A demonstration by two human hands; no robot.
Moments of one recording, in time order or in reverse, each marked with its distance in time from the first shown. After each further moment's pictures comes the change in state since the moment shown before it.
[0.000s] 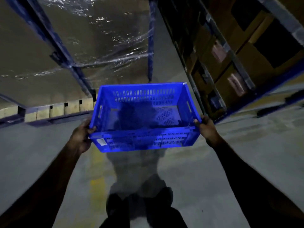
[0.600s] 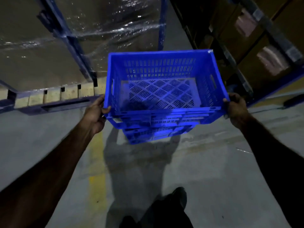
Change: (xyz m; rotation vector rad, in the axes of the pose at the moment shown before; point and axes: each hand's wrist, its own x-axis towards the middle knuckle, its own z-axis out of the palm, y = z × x) left_hand 0.097 -0.088 0.007 0.013 -0.026 0.079; right_hand 0.057 0.092 0.022 0.033 0.185 -0.149
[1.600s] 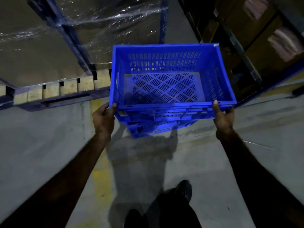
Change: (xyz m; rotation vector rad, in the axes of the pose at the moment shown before) left_hand -0.012 -0.064 -0.002 0.261 0.265 0.353; right_hand -0.078 0.051 0.065 0.235 0.236 0.135
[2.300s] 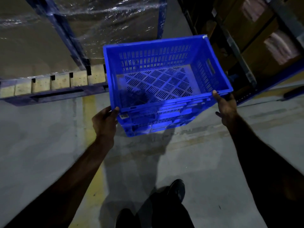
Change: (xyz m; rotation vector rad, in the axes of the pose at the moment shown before) left_hand -0.023 -0.017 0.025 -0.219 0.021 -0.106; right_hand 0.038 -0.044 0.005 -0.142 -0.139 0.087
